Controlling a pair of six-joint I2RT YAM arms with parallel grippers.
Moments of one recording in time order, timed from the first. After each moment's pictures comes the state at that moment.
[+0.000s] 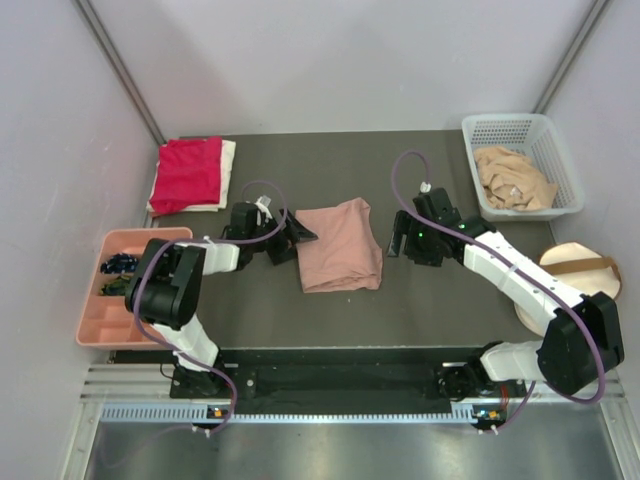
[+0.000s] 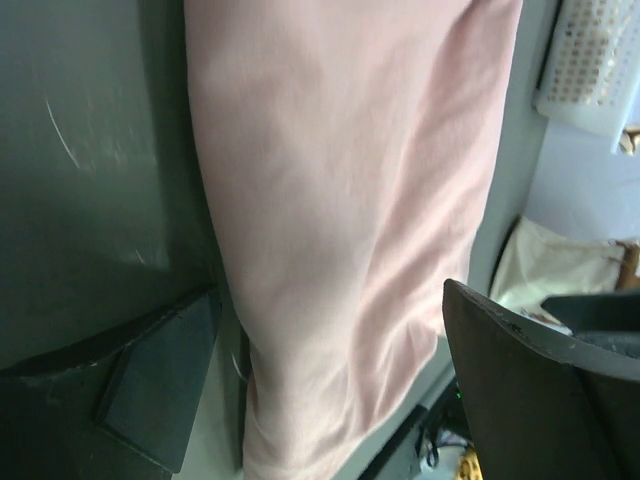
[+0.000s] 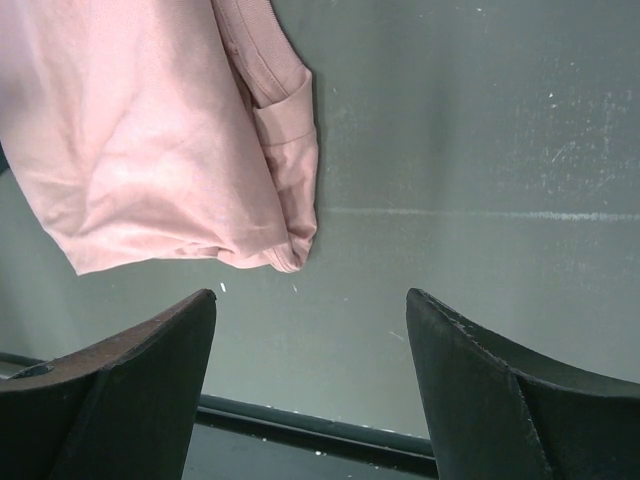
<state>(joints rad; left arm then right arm) -0.24 1.71 0.72 0.33 0.57 -0.89 0.49 1.30 0.99 -0.66 0.01 0.65</state>
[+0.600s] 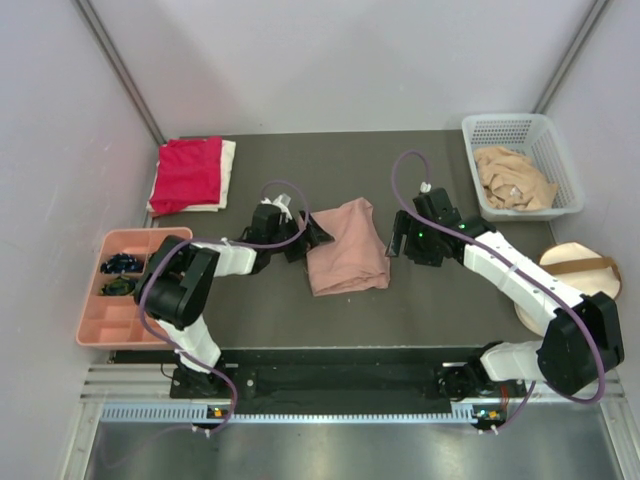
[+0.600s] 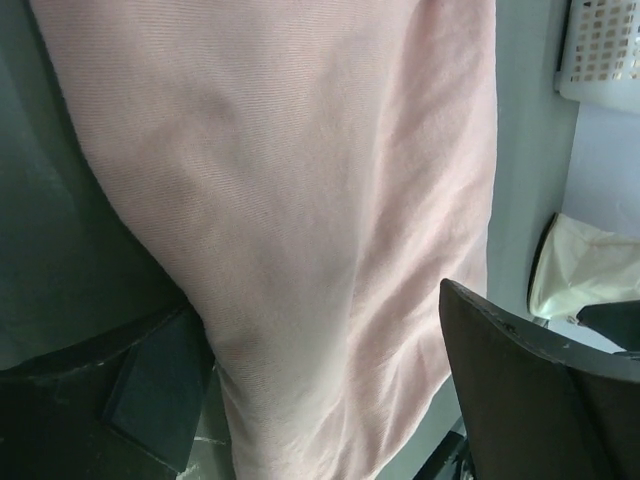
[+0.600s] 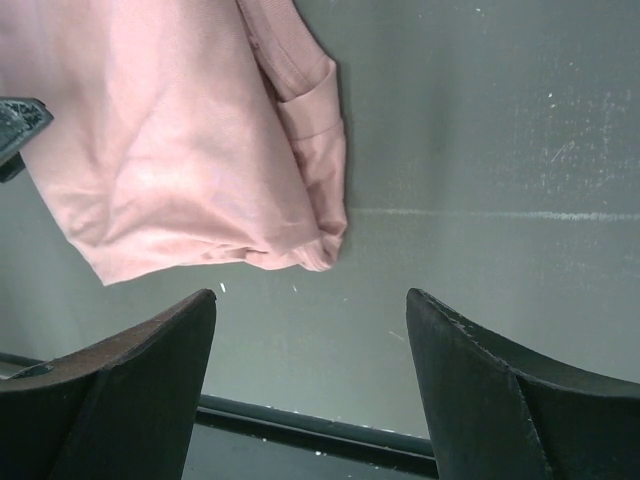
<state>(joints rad) -0.40 1.74 0.76 0.37 0.40 -0.86 0.49 1.30 0.99 -0.66 0.01 0.65</state>
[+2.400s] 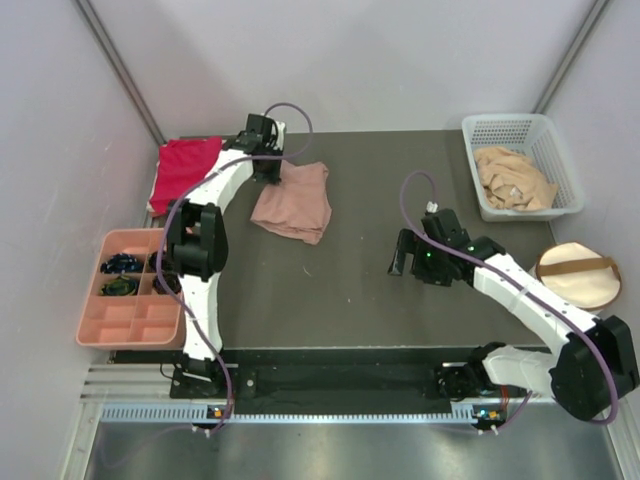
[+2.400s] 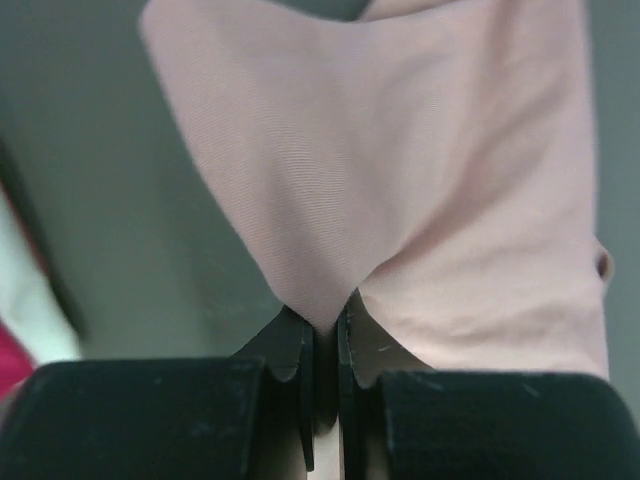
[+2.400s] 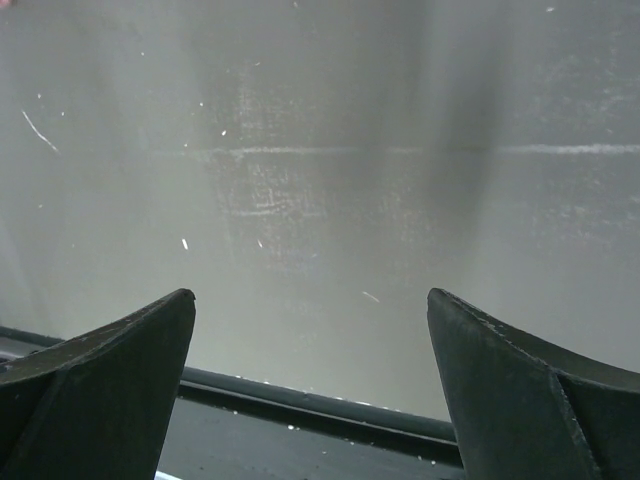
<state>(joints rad) -0.22 2.15 1.90 -0.67 0.04 -0.04 0.49 1.16 0.81 -0.65 -0.02 0.66</state>
